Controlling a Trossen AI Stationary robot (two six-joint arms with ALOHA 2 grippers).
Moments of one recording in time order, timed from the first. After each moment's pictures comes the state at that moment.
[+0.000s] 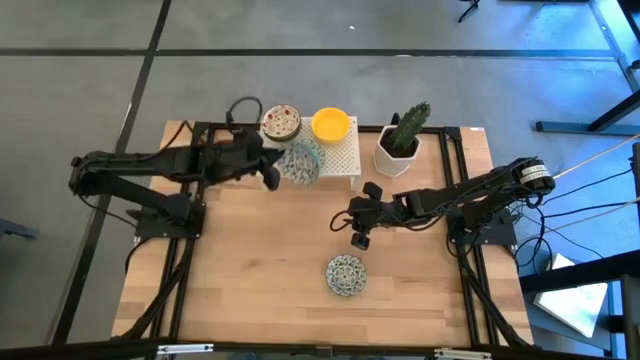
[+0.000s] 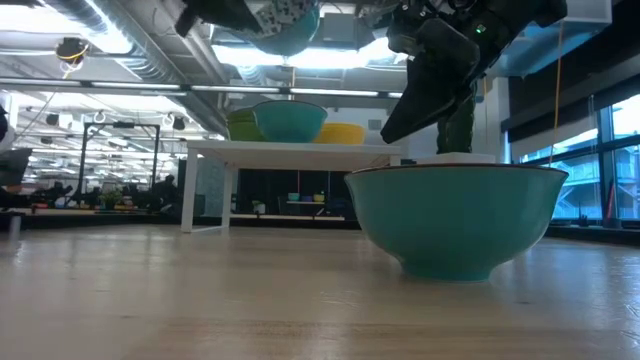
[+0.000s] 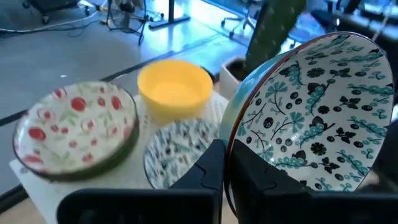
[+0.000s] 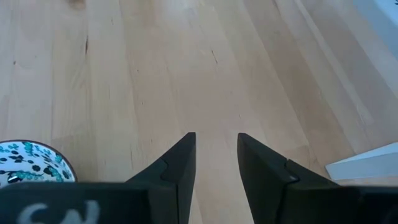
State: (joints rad) left arm 0.04 1.07 1.08 -0.46 -0.55 -0.47; right arm 0.18 1.43 0.91 -0.25 0.35 0.28
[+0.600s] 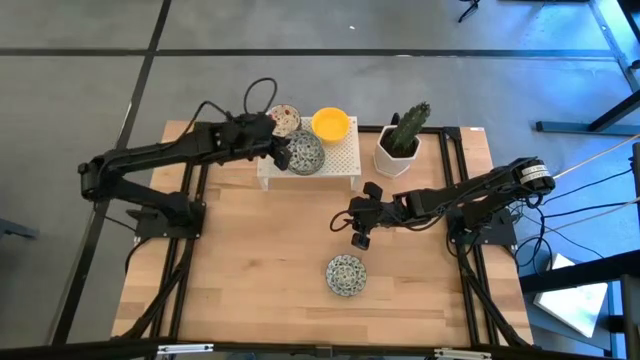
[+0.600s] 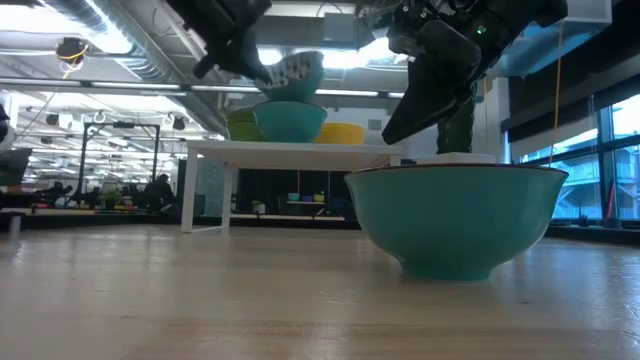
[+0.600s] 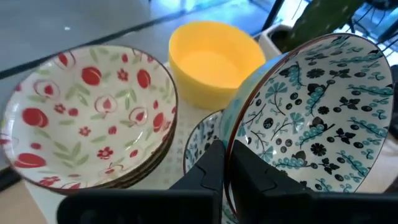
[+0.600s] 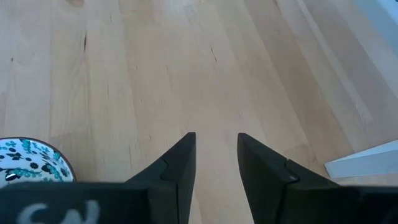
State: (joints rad) left arm 0.35 1.20 1.08 -0.45 -0.26 -0.45; right arm 0.18 1.43 0.91 -0.26 0.35 0.28
